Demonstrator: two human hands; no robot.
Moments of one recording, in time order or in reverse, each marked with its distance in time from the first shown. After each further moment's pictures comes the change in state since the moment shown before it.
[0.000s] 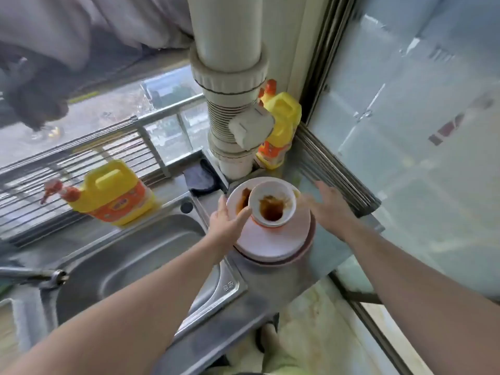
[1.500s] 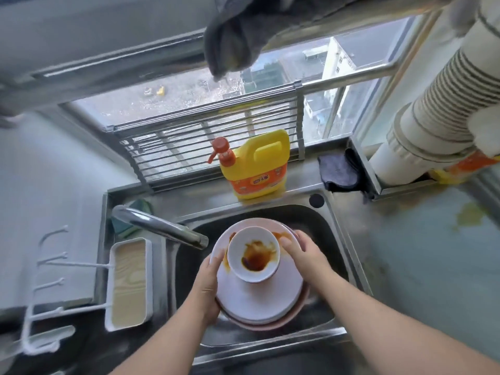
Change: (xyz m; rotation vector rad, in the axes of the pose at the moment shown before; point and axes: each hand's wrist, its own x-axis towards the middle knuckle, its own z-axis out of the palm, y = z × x) left_hand -0.044 -0.266 -0.207 -0.859 0.289 -0.246; right_hand -0.056 -0.148 0.334 0.315 -0.571 -0.006
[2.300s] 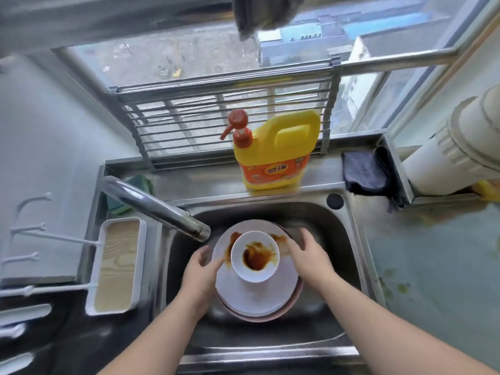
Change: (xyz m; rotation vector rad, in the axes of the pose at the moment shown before) left_hand 0.031 -0.028 -0.020 0.226 0.342 0.022; right_hand 0.042 0.015 0.018 -0.266 0.084 0.056
